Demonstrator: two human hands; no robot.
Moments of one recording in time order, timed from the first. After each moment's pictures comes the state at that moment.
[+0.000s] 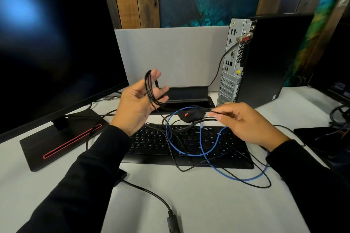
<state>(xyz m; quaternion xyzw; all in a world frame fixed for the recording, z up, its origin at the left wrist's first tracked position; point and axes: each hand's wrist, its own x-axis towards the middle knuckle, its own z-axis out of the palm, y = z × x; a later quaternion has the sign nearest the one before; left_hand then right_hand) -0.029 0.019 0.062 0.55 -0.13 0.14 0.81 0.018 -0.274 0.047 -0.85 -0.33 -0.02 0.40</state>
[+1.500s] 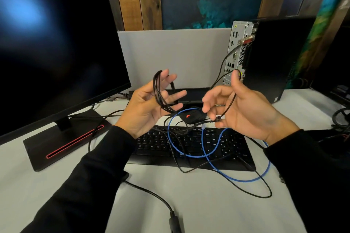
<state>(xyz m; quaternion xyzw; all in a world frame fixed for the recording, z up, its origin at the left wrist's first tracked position) -0.037 0.012 0.066 0.52 -0.23 0.05 0.82 -0.003 -0.248 0.101 -0.59 -0.26 0.27 0.72</state>
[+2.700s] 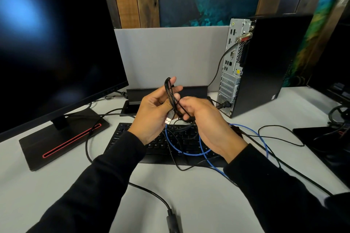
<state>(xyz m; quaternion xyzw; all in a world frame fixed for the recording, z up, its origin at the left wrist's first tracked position) -0.035 -0.023 0.052 0.60 -0.09 0.12 0.79 -0.036 -0.173 0.076 -0.69 -0.21 0.11 0.68</state>
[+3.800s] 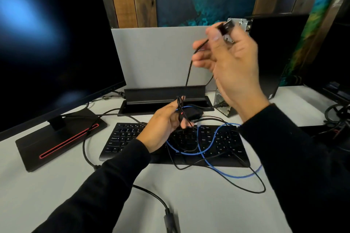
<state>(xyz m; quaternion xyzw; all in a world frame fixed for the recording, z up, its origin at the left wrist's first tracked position) -0.033 -0.036 0.027 0.65 -0.09 0.00 0.76 -0.011 -0.200 0.157 -0.54 -0.34 -0.14 0.76</state>
